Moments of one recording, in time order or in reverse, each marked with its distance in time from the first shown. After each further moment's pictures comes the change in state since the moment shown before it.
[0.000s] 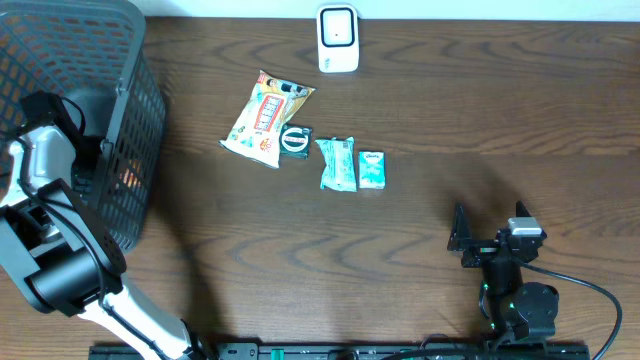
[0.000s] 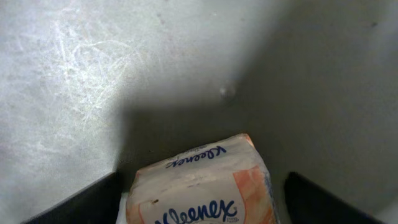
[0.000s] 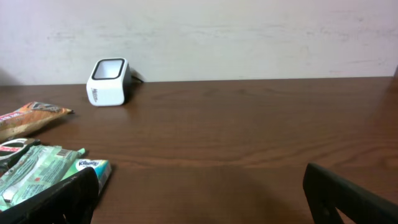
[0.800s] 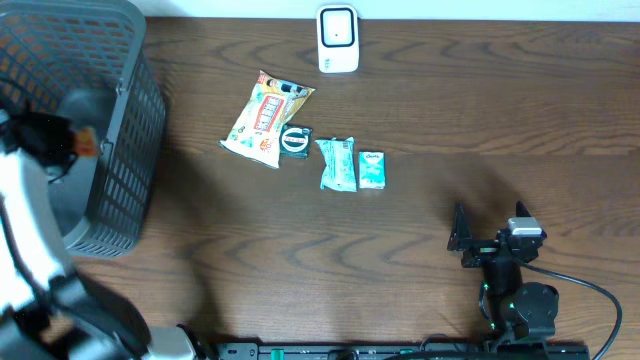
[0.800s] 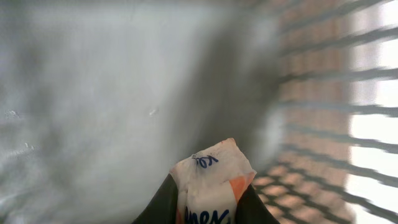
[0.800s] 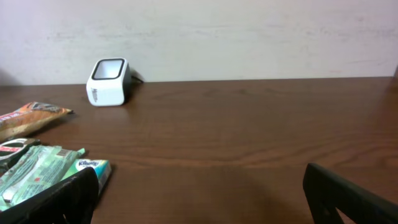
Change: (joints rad) left arm 0.071 -0.397 -0.002 0.055 0.030 0.002; right arm 0.000 0.000 0.000 -0.001 0.000 0.000
